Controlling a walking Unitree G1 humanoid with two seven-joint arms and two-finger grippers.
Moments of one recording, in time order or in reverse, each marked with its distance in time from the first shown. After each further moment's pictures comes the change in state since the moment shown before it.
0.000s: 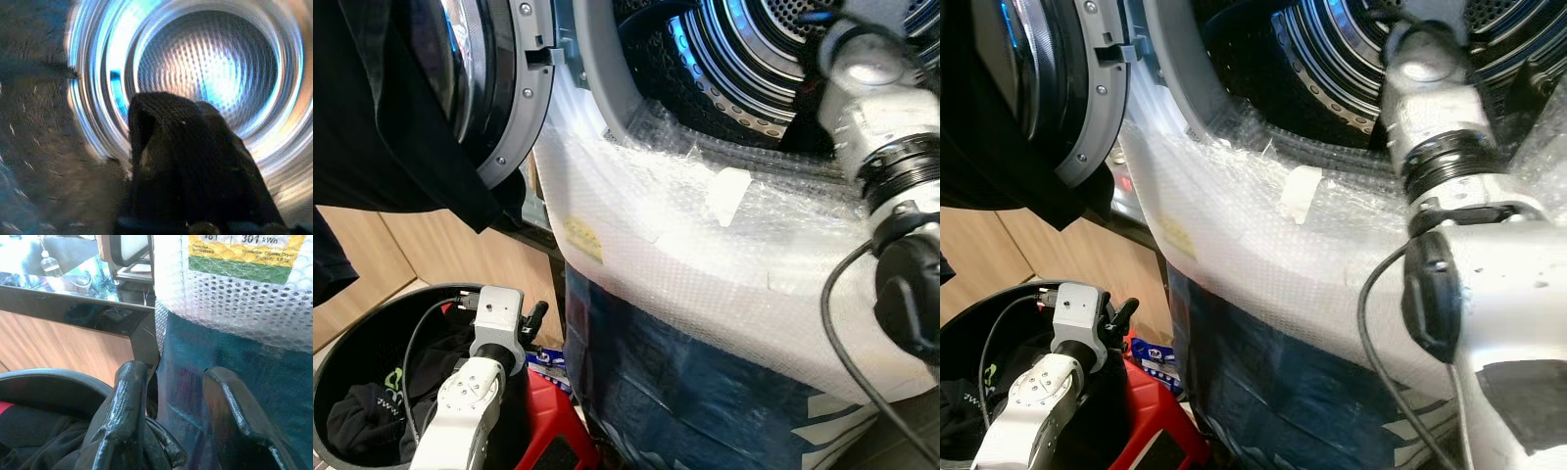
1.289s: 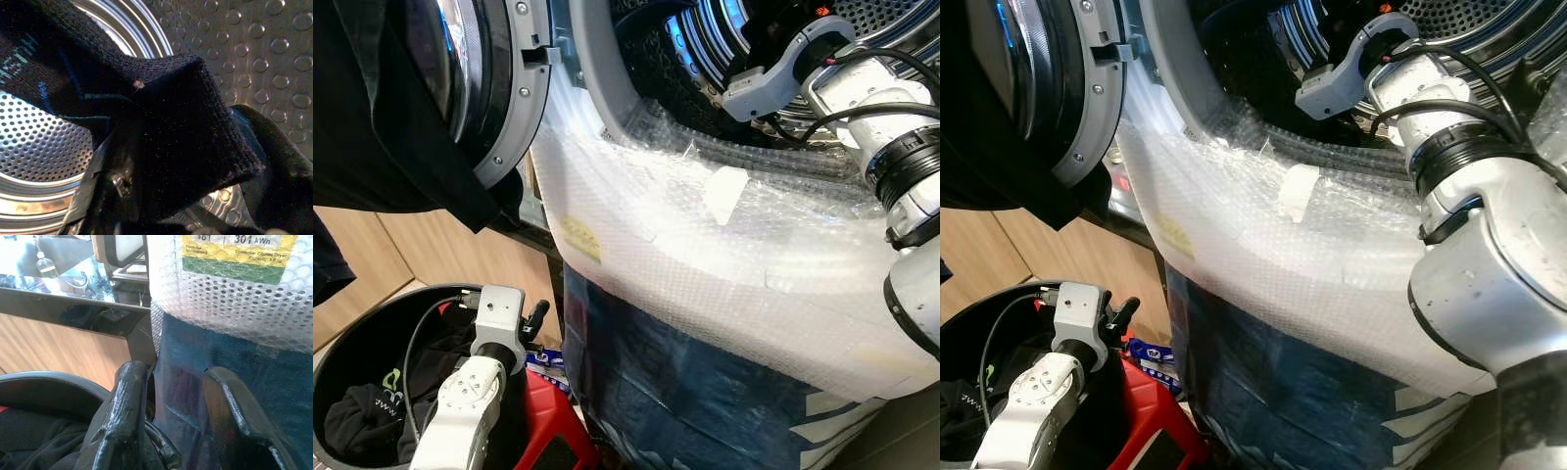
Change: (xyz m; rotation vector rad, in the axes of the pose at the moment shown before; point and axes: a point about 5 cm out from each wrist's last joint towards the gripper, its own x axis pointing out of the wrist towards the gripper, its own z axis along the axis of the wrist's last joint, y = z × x) left arm 0.000 -0.001 0.000 0.002 0.000 -0.011; right arm 0.000 -0.008 0.002 -1.738 -0.397 0.002
